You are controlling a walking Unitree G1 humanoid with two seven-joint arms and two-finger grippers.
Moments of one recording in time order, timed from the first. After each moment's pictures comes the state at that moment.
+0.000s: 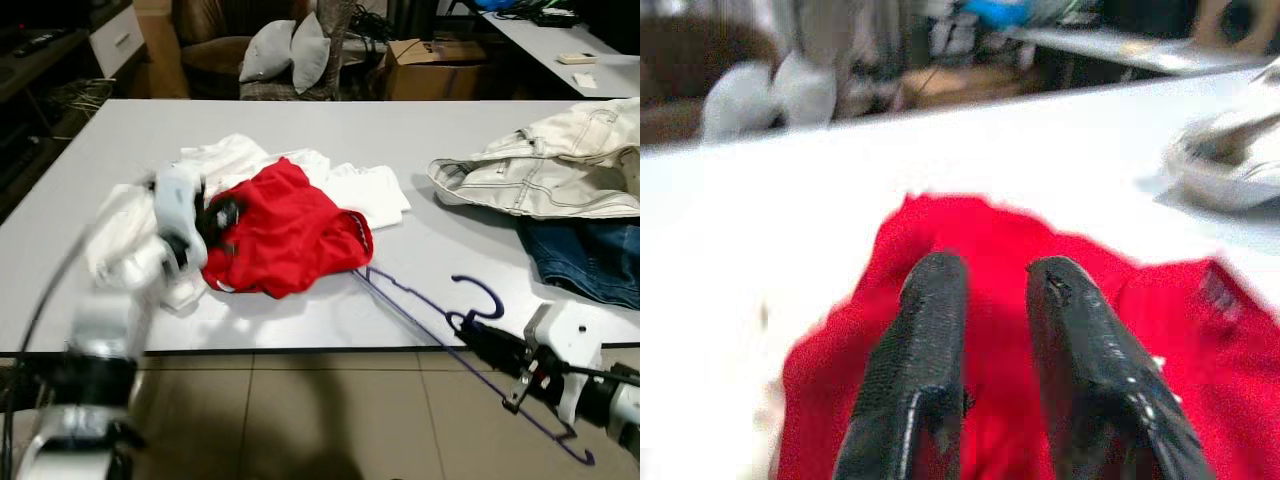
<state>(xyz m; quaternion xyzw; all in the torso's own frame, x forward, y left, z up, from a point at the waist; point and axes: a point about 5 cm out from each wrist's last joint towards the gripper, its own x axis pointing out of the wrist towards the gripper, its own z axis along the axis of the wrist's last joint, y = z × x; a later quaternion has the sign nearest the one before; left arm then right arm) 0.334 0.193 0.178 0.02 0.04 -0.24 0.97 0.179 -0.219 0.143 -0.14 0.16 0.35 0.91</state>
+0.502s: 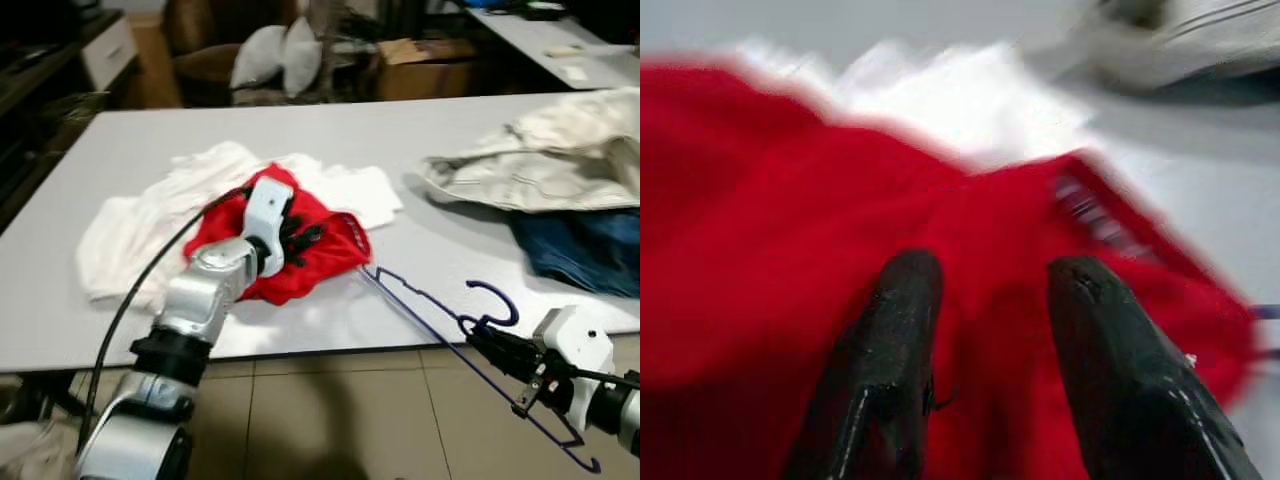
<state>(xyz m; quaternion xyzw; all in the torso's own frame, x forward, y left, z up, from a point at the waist) 0.350 0.119 0.128 0.01 0.17 -0.25 0.95 0.174 -0.223 0.145 -0.15 0.17 0.33 0.92</state>
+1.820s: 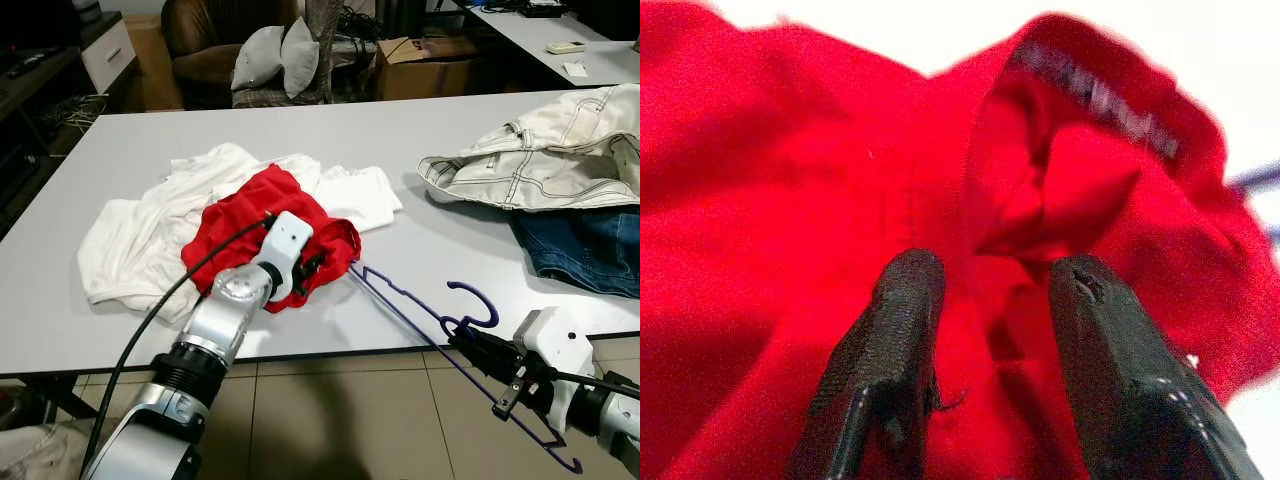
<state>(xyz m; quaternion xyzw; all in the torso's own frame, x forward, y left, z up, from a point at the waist) 0.337 0.100 0.092 0.14 0.18 -0.28 0.93 0.175 -0.207 0.143 -0.14 0.17 0.34 0.91</state>
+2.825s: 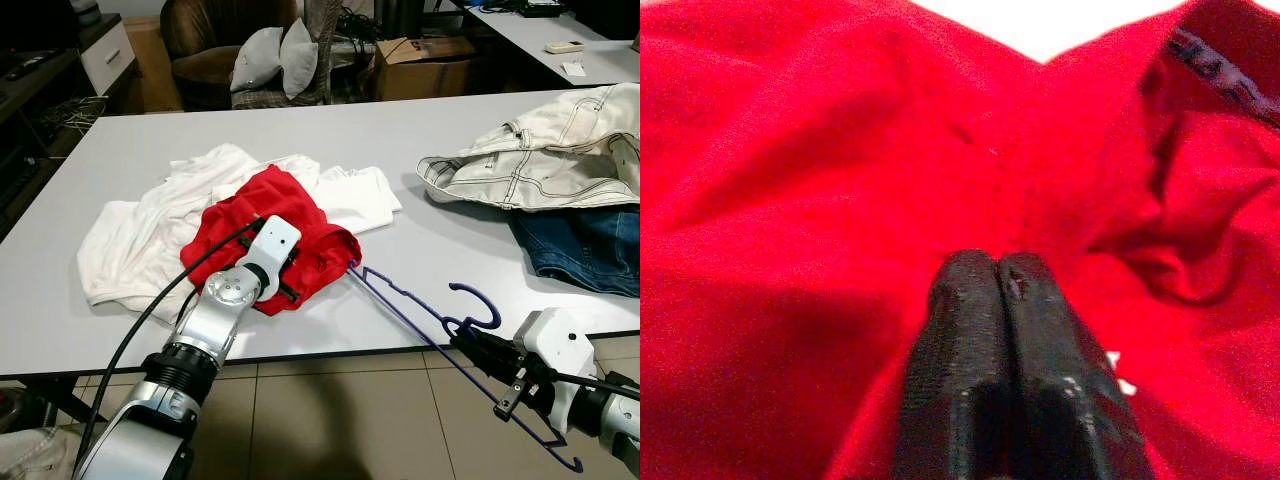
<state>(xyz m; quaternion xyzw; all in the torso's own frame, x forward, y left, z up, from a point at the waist) 0.344 0.121 0.093 0.18 0.15 -0.23 0.95 0.174 -0.208 0.143 -0.15 0.17 0.34 0.91</state>
